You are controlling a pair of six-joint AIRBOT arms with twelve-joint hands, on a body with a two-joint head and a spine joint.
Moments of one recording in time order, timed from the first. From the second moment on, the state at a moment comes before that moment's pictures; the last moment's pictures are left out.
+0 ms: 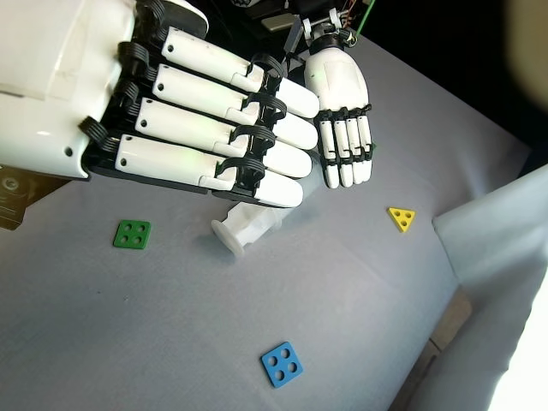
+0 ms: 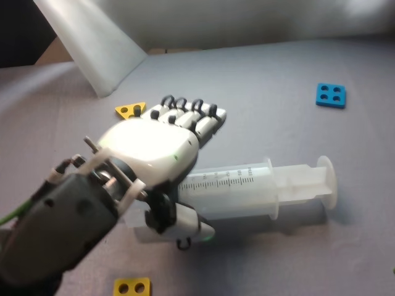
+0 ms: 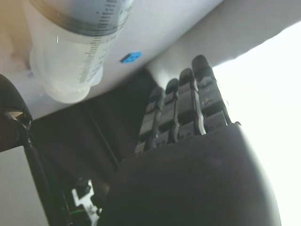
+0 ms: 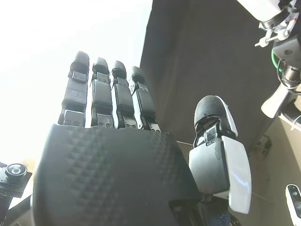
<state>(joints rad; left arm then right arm) 0.70 -1.09 0.70 -1.01 -0.76 1.88 -0.17 -0.44 0.80 -1.19 0.34 0.44</state>
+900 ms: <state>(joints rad) 0.75 -1.26 0.87 -0.99 -0.77 1.89 -0.17 -0.42 0.80 -1.14 0.30 0.44</state>
